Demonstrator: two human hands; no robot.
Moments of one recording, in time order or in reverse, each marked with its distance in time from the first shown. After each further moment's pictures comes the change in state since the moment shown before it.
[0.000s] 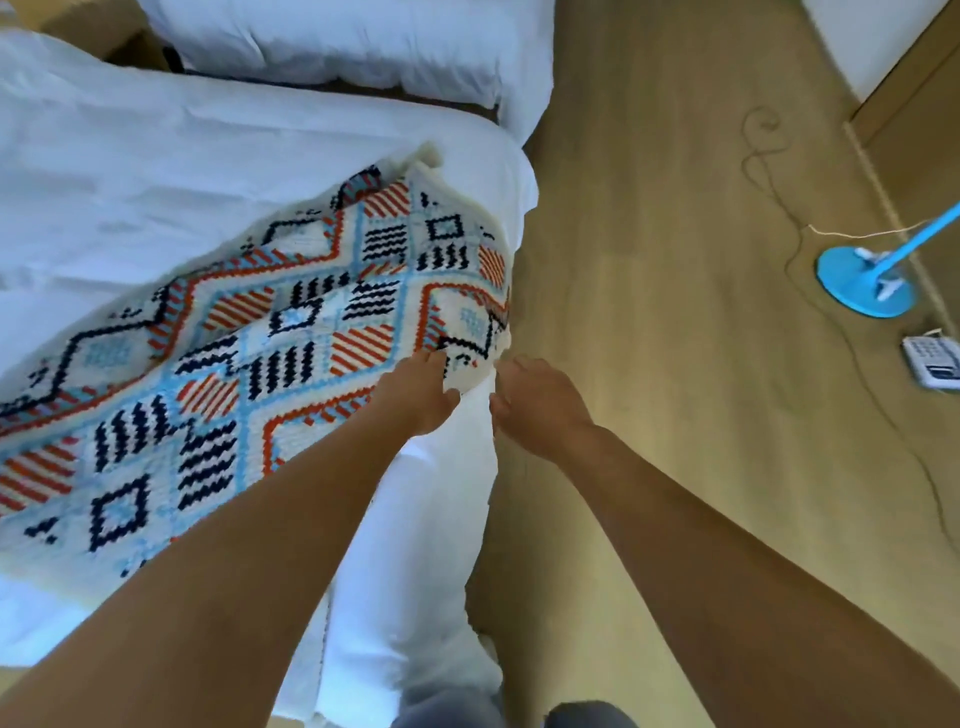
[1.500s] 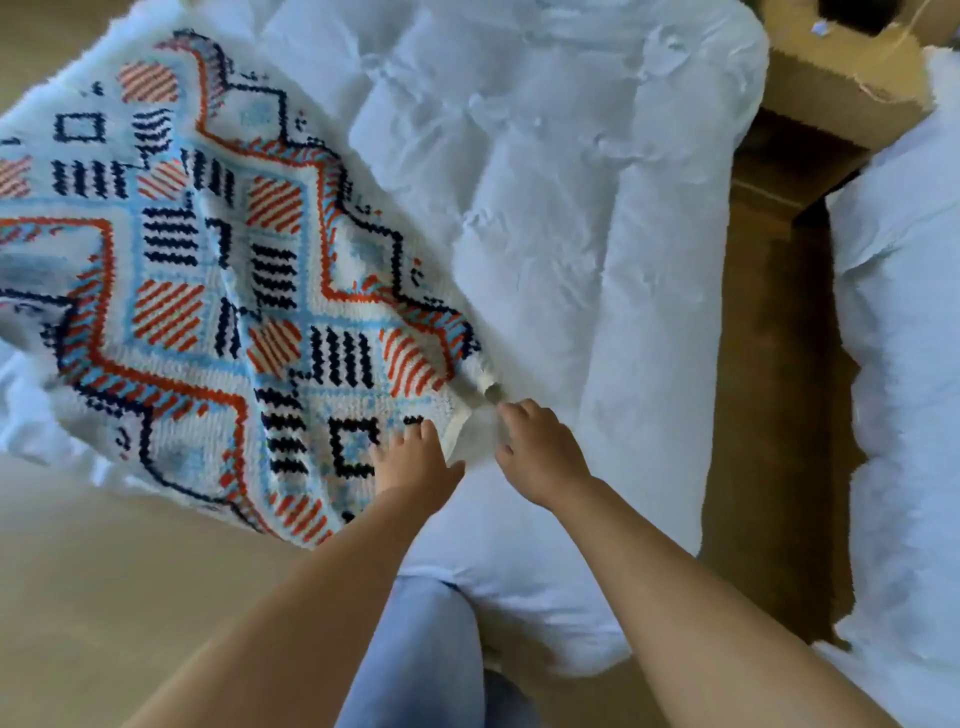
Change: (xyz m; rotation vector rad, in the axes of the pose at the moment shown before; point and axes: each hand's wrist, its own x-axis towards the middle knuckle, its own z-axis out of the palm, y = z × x) left_hand 0.649 0.039 -0.135 -0.817 0.277 -1.650; right_hand 0.820 0.099 -0.088 -0.517 -0.675 -1.467
